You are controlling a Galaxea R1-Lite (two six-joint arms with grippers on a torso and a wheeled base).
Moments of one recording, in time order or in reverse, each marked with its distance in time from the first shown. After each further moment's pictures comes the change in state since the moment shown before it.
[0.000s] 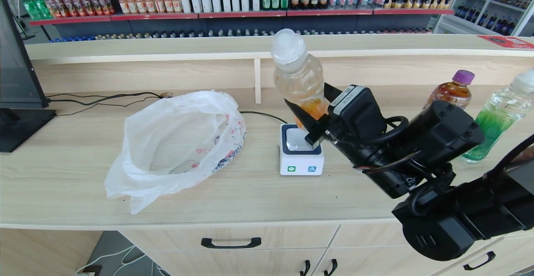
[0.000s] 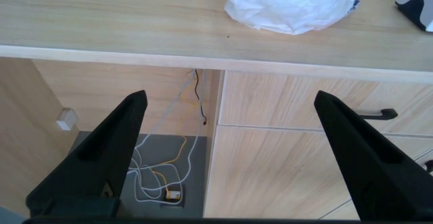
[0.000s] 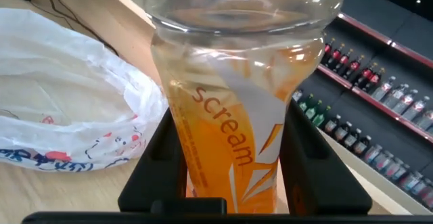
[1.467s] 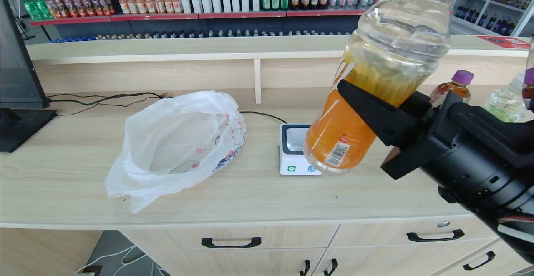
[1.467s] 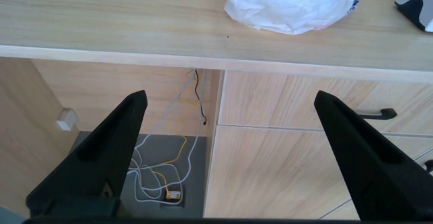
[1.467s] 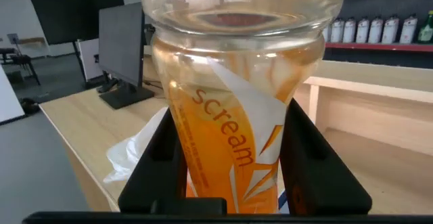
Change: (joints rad) left arm 0.000 0.000 0.000 0.000 0.000 0.000; right arm 0.146 -0.425 0.283 0.146 -0.108 0.637
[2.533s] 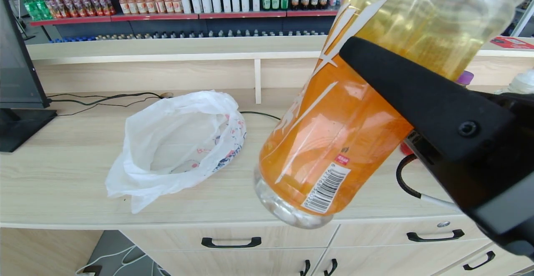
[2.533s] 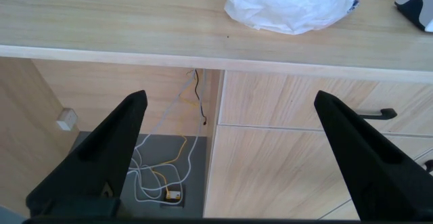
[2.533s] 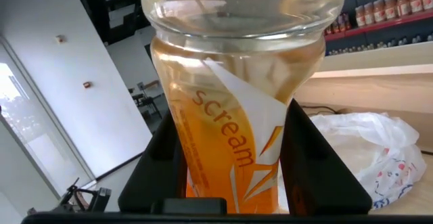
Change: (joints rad) left arm 0.000 0.000 0.000 0.000 0.000 0.000; right arm 0.236 -0.068 -0.071 0.061 -0.006 0.320
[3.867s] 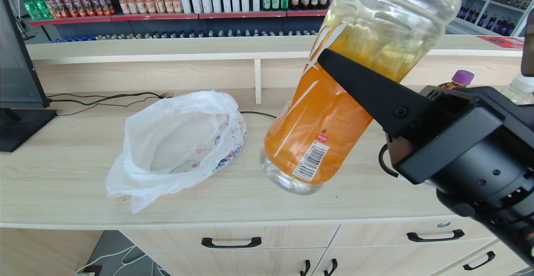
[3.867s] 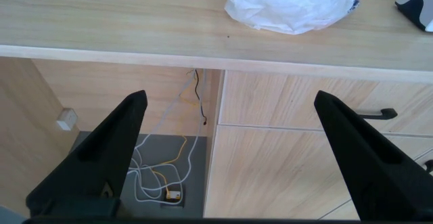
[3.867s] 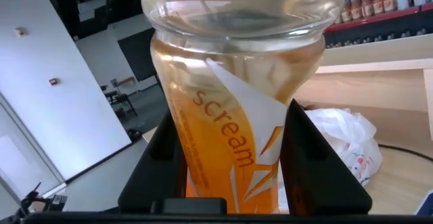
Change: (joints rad) left arm 0.000 0.000 0.000 0.000 0.000 0.000; right arm -0.084 0.059 -0.035 0.011 0.000 -0.019
